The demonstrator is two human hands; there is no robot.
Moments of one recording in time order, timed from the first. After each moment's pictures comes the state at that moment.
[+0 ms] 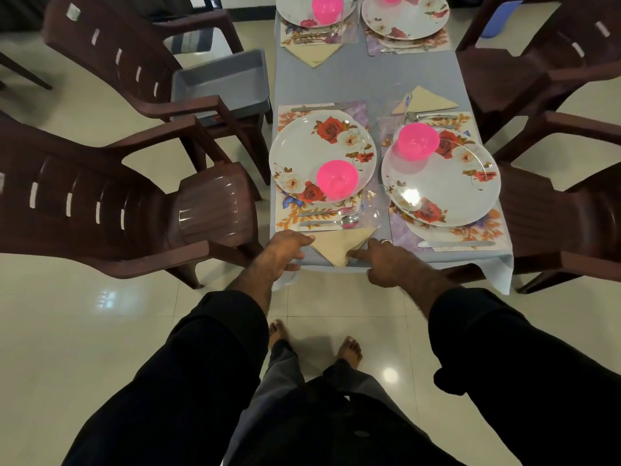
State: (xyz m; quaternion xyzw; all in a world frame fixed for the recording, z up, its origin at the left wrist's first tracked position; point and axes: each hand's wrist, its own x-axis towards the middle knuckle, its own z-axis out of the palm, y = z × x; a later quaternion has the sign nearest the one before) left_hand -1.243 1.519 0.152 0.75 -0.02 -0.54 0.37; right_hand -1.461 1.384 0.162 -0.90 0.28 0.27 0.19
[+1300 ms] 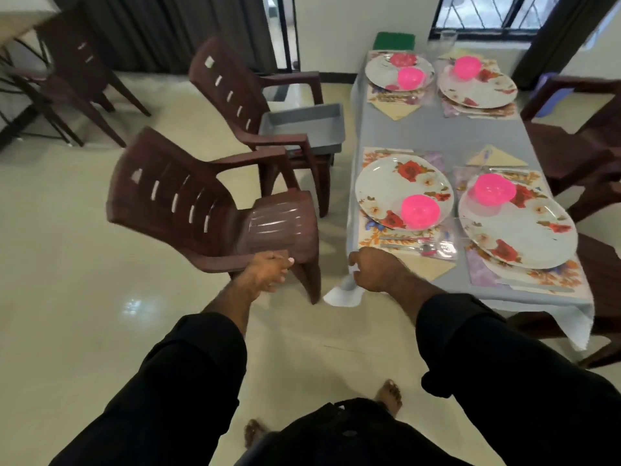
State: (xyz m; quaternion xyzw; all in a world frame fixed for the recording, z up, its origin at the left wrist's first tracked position) left_hand -1.106 1.743 0.205 0.80 -0.06 -0.45 0.40; right_hand -1.295 1.533 0.223 -0.93 0.25 0.19 0.16
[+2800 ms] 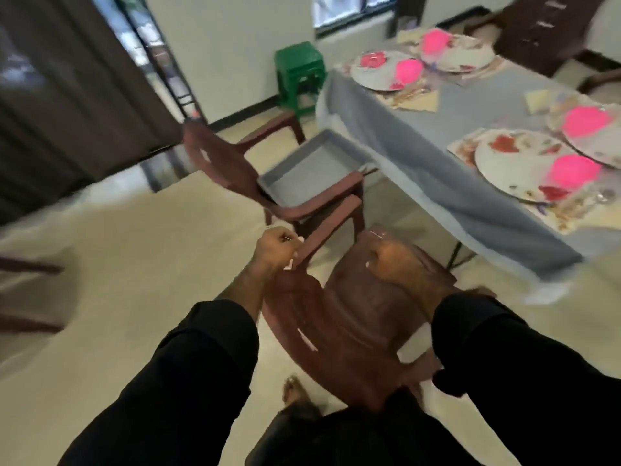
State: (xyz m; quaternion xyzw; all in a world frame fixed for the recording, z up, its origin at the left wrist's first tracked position) left_hand -0.389 1.681 0.208 0.74 -0.40 -0.45 0.31; right_hand -0.689 1.665 0.203 -0.81 0.57 0.00 0.15
